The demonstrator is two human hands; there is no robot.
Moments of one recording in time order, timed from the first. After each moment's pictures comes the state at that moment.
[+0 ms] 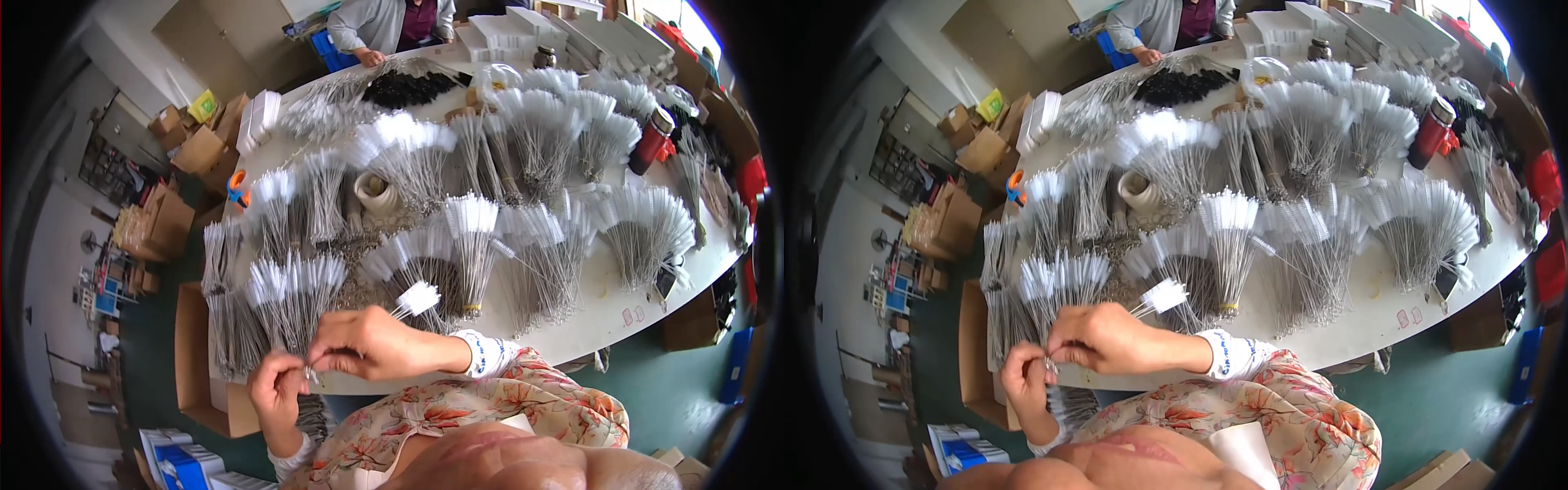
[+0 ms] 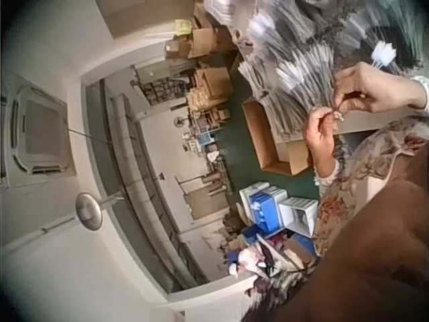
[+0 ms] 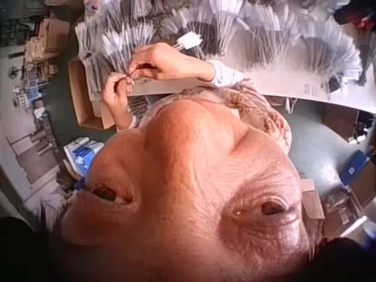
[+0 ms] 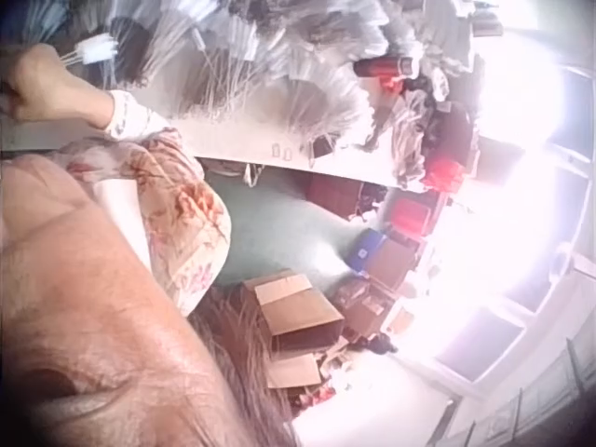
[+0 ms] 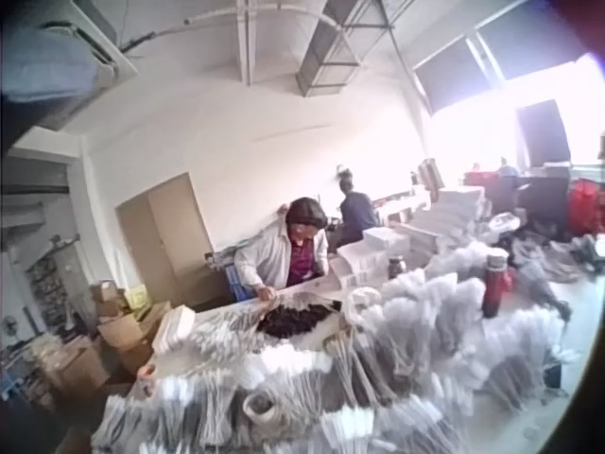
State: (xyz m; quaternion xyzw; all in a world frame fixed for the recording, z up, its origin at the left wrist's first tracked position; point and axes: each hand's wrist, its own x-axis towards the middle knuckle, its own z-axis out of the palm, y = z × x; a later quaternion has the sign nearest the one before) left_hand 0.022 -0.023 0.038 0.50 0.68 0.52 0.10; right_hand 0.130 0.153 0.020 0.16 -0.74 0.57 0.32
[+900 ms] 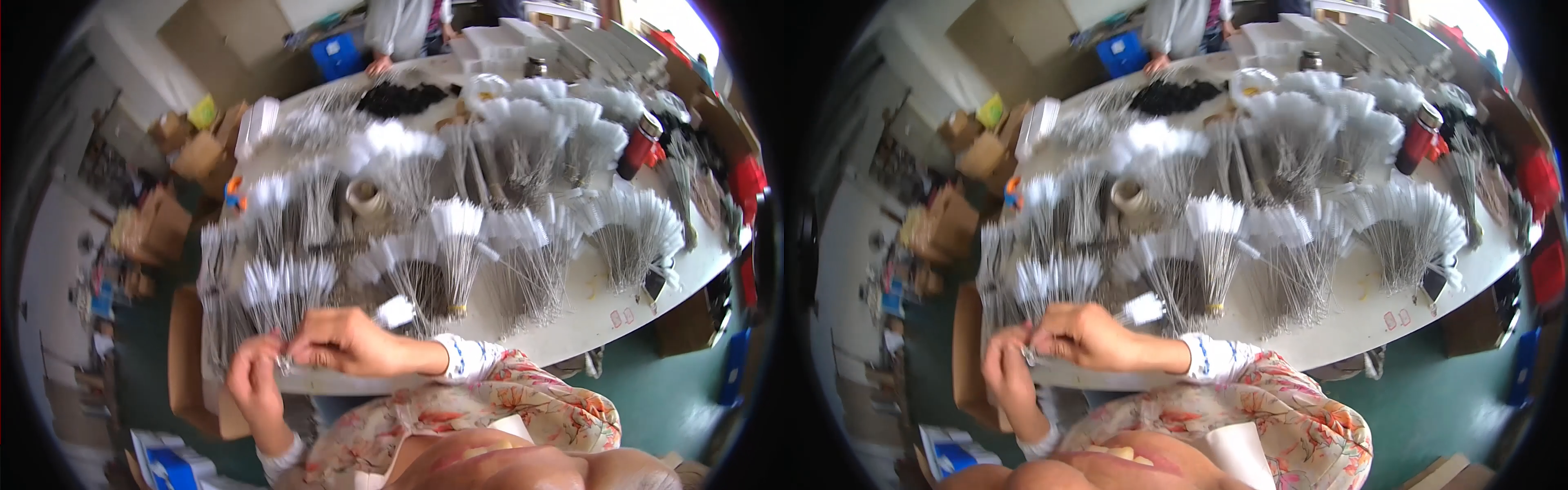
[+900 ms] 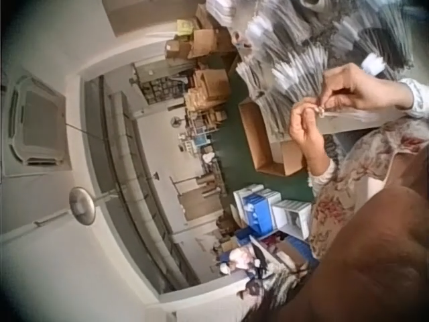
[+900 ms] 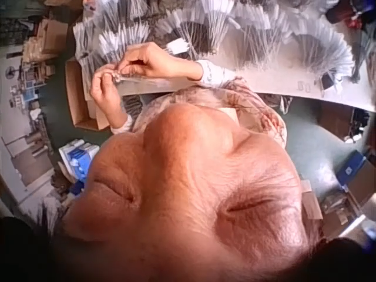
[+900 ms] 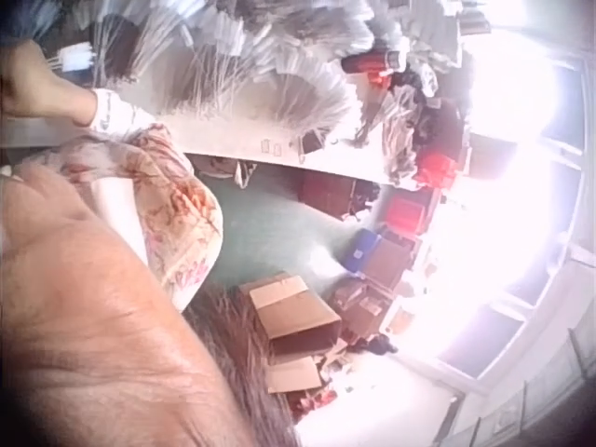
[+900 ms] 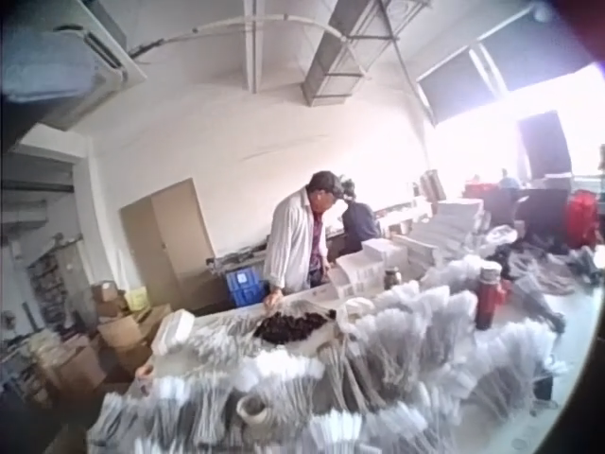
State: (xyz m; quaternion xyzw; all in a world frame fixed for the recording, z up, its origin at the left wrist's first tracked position) left_hand 0.025 -0.014 0.042 0.46 0.67 0.58 0.00; right_hand 0.116 0.140 0.009 0.16 -0.68 0.61 0.37
